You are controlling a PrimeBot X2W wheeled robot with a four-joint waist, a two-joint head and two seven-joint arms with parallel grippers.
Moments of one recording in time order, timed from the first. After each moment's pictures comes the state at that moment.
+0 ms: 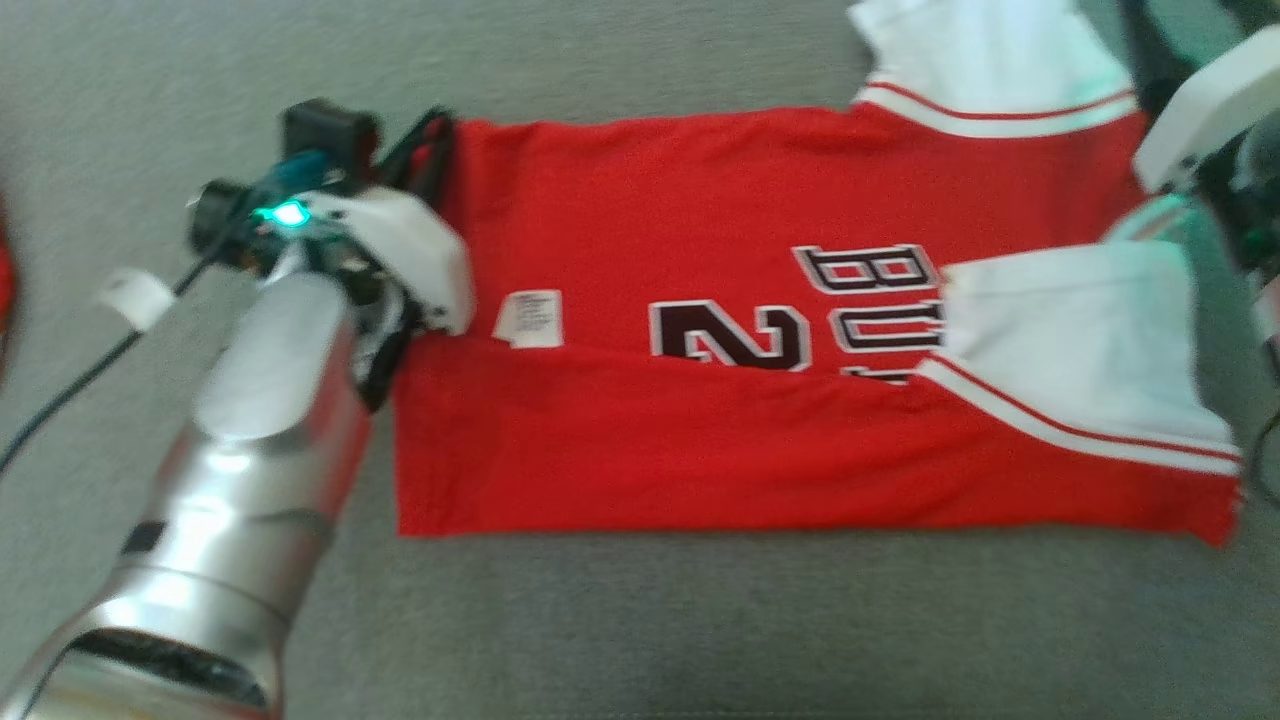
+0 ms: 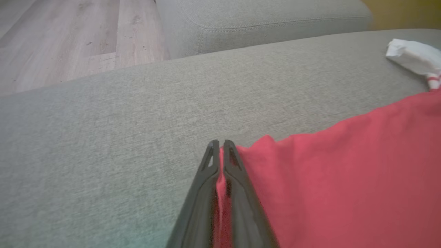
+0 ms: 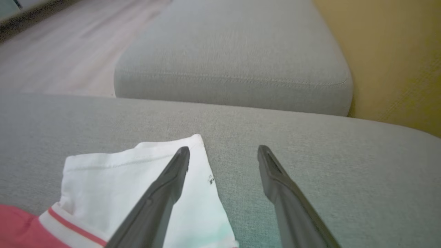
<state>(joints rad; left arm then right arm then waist) -0.88 0.15 -0.49 0.83 -0.39 -0.12 0.07 -0.92 -0.42 0.37 0.77 0.50 0.13 0.08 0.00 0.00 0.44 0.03</state>
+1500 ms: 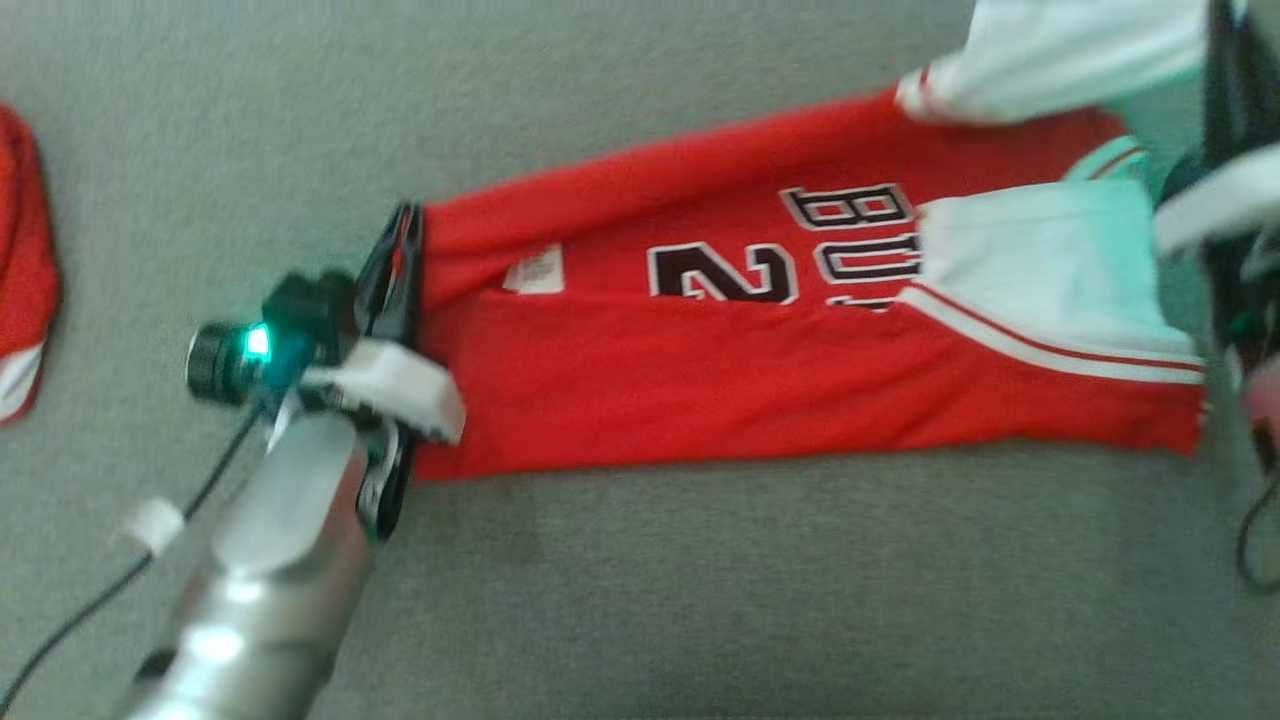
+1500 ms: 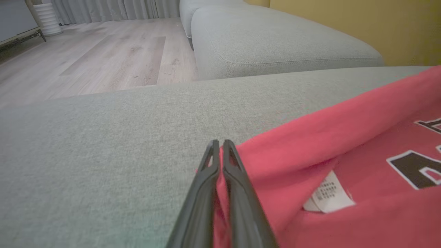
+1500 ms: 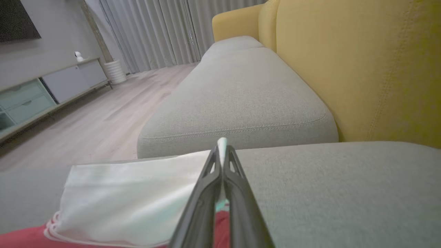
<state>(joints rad) -0.67 0.17 -0.51 0.75 -0.43 0.02 -0.25 -0.81 -0.45 0.38 0.76 0.68 0.13 -0.25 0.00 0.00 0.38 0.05</state>
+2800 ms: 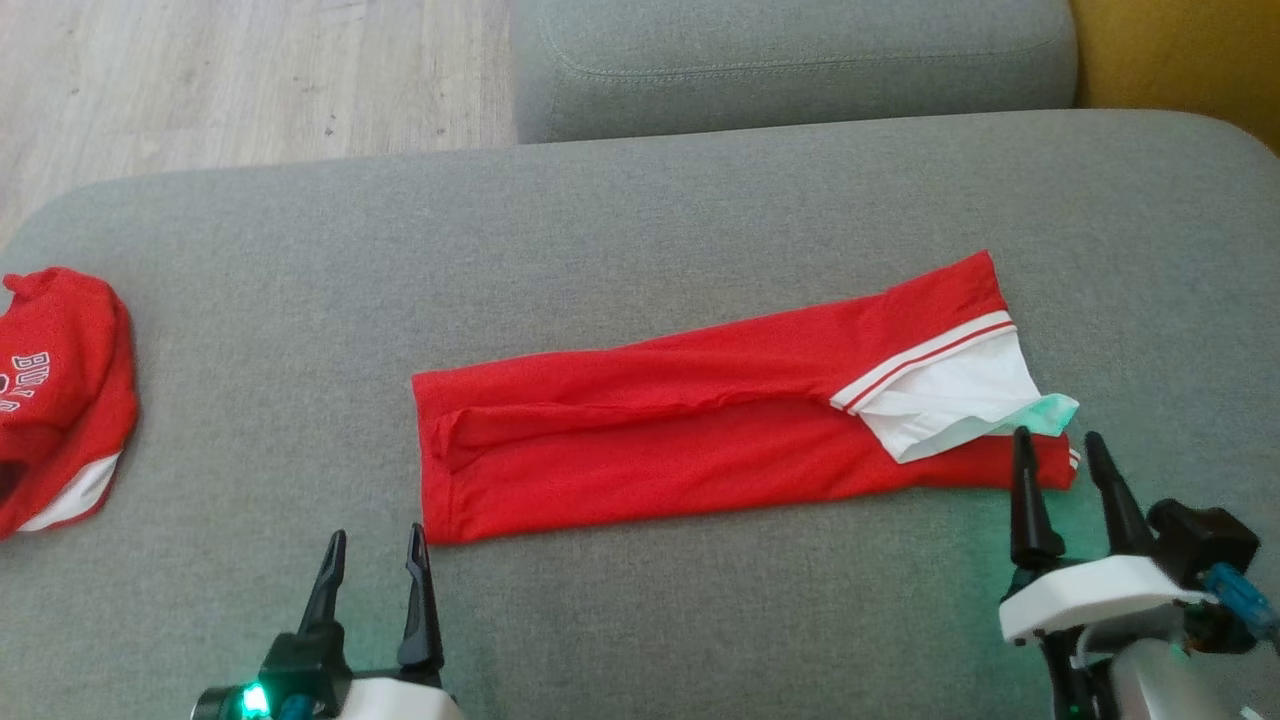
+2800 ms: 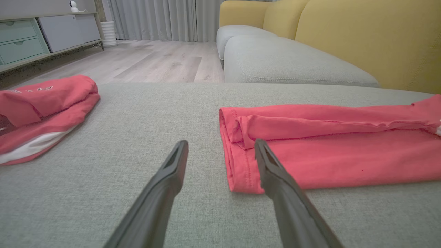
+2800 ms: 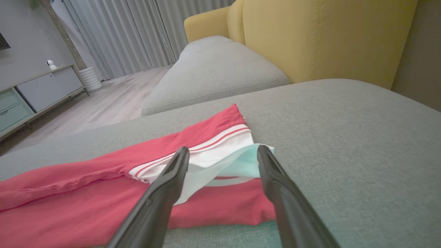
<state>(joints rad) 0.04 0.06 -0.18 0.34 -0.19 0.10 -0.25 -0.09 -0.07 -0.04 0.46 0.23 0.13 -0.25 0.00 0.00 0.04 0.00</state>
